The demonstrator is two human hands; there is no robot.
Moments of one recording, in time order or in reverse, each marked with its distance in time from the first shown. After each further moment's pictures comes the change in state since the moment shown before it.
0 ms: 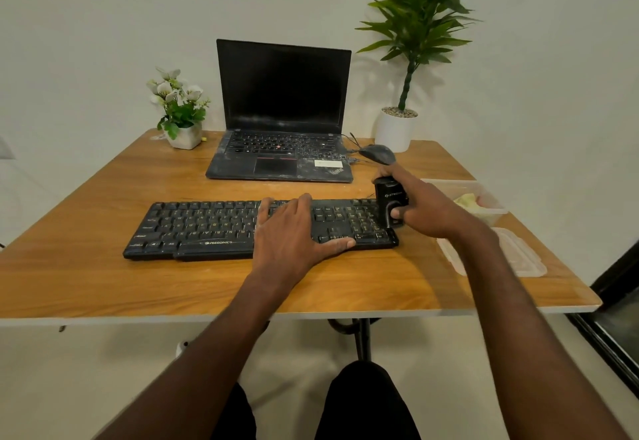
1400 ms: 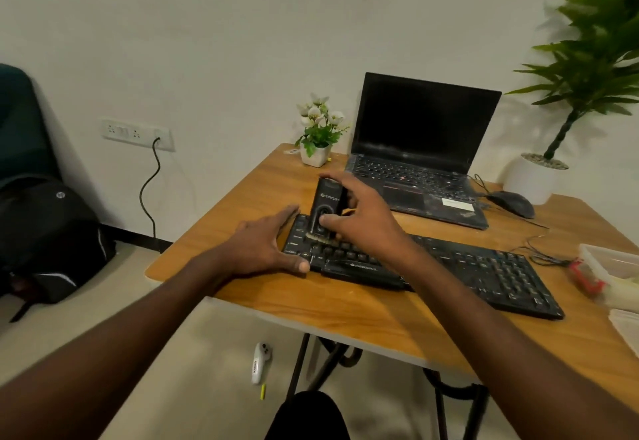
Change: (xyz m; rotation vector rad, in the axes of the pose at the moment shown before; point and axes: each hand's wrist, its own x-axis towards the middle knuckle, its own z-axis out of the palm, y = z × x) left_hand -0.041 -0.272 -0.098 -0.362 -0.464 -0.238; right_hand 0.067 -0.245 0.177 0.496 -0.075 -0.327
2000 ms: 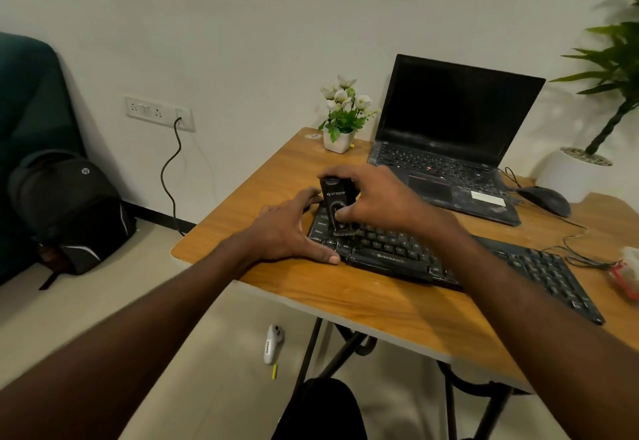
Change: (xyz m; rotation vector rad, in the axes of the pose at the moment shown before) left_hand -0.004 0.004 0.001 -0.063 0.087 0.034; right_hand 0.039 -0.006 0.008 -0.516 -0.224 -0.162
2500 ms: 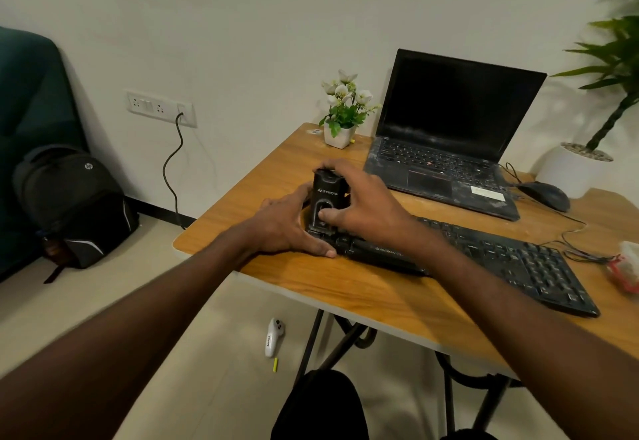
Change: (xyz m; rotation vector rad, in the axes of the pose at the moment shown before) left_hand 0.005 -0.009 0.000 -0.008 -0.053 -0.001; right_hand -0.021 -0.013 0.022 0.183 0.066 -0.071
